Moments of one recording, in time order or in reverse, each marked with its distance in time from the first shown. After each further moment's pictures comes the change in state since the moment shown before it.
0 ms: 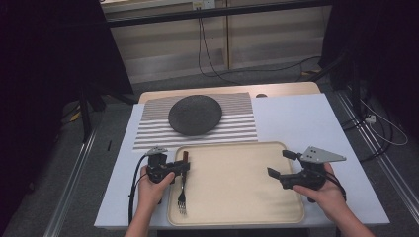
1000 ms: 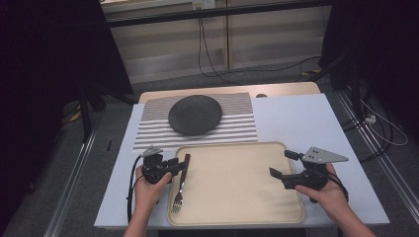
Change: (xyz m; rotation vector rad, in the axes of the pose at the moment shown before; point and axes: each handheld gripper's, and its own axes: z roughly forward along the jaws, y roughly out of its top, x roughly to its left) left arm -0.002 0.001 -0.014 -0.065 0.066 0.031; right arm -0.003 -0.003 -0.004 0.006 -0.011 0.001
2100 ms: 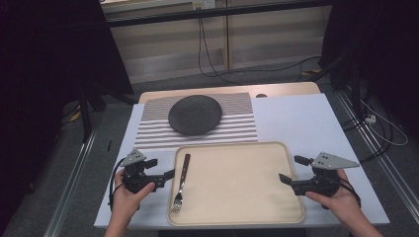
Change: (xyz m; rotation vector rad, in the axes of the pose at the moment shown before) left arm 0.004 -0.003 -0.057 -0.033 -0.001 0.135; right arm -0.004 -0.010 -0.025 0.051 -0.032 -0.020
